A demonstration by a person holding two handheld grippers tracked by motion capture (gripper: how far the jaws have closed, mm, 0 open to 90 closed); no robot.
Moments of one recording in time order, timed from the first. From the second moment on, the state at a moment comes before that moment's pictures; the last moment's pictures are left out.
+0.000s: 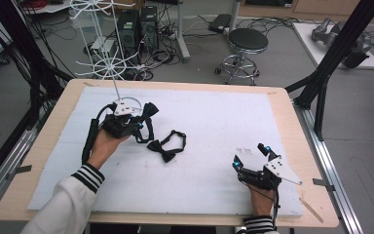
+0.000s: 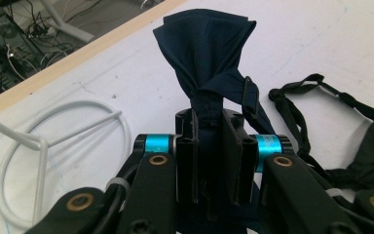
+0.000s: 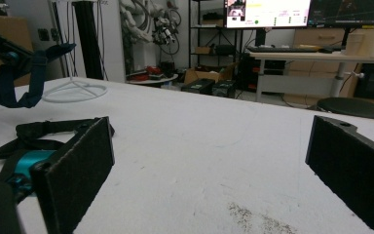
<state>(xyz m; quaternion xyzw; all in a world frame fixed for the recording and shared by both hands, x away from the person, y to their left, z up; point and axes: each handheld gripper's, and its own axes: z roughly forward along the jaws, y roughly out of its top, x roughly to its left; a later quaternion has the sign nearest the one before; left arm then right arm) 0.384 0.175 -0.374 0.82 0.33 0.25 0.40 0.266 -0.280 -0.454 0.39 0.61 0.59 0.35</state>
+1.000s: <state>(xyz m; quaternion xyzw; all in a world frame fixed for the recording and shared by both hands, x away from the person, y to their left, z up) 0.345 0.226 -0.343 0.77 0.34 0.29 0.46 0.266 -0.280 -0.454 0.39 0.61 0.59 0.35</state>
